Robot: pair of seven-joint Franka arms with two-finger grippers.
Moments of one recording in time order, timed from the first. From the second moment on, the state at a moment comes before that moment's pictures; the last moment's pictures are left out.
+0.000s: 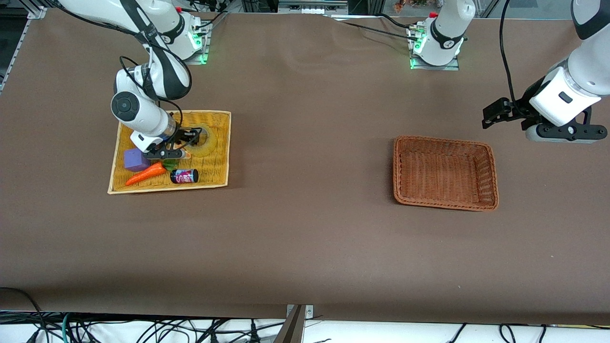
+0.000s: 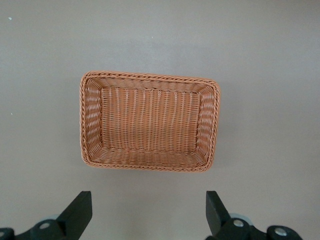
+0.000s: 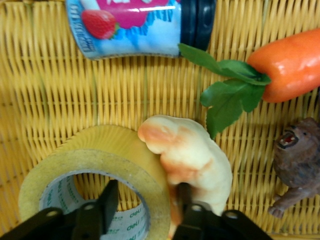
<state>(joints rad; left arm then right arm) -0.07 0.02 -0.02 -1.66 -0.05 1.61 -0.08 -0.03 0.23 0.24 -2.41 0.00 2.50 0.19</state>
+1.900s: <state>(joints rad) -0.07 0.02 -0.02 -1.66 -0.05 1.61 -0.08 0.01 0.17 0.48 -2.10 0.00 2.22 0.54</state>
